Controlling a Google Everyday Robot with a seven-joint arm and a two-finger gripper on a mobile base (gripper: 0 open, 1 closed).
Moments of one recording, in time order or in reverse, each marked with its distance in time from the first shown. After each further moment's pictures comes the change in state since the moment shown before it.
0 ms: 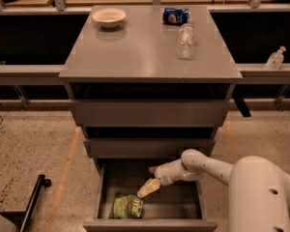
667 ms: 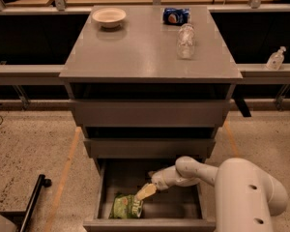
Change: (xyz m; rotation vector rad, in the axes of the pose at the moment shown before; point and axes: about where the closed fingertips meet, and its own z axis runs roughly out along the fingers) arm 0.035 -0.037 0.041 0.069 0.029 0.019
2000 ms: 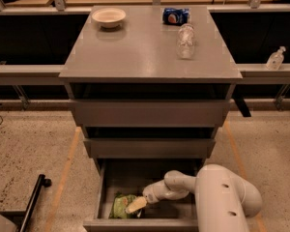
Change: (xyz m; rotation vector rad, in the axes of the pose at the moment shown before) arm 0.064 -0.005 0.089 -0.010 0.049 0.141
